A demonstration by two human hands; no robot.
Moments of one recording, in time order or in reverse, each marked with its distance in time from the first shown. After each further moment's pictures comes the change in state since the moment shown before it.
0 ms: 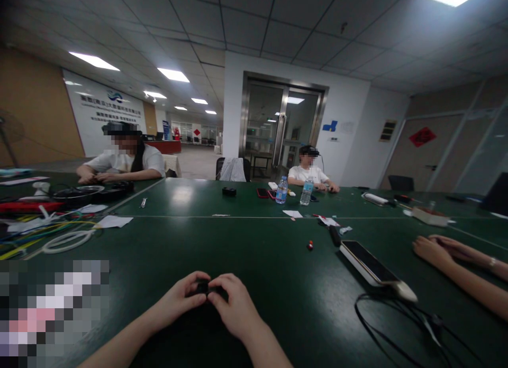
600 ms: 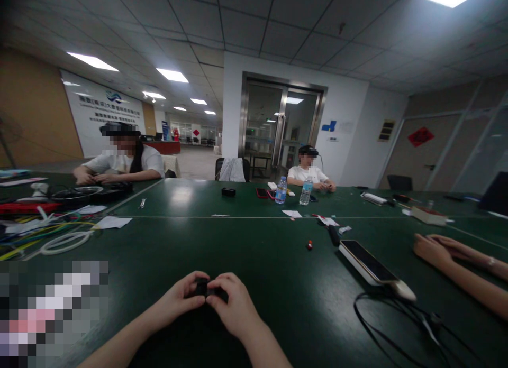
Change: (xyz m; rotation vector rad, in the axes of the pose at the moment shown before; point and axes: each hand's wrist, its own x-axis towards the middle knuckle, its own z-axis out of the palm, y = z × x) left_hand 0.000 0.002 0.001 -0.066 -0.026 -0.004; right_hand 0.000 0.003 0.001 0.007 0.011 0.007
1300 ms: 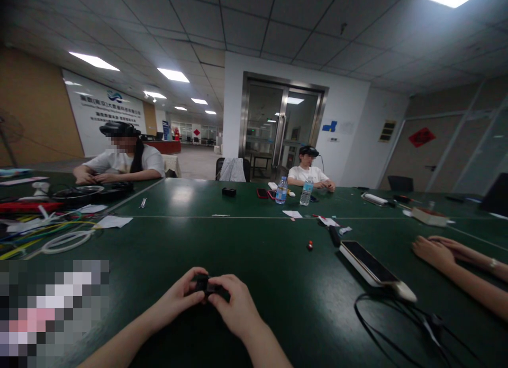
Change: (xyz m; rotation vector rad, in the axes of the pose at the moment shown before) left_hand -0.001 0.000 -0.002 -0.050 0.006 0.039; right_hand 0.000 -0.002 -0.002 0.027 -0.005 0.027
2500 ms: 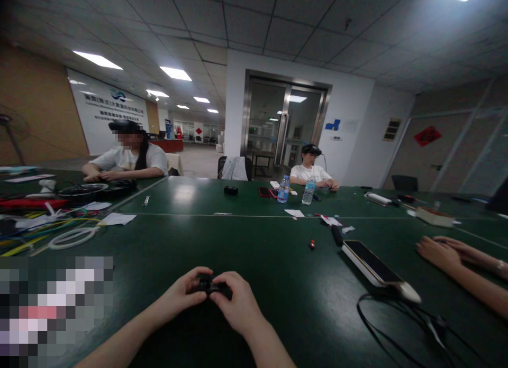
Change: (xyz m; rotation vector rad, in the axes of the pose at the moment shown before) left_hand 0.001 -0.002 0.000 -0.005 0.005 -0.006; right_hand 0.001 0.001 0.001 -0.014 0.027 -0.039
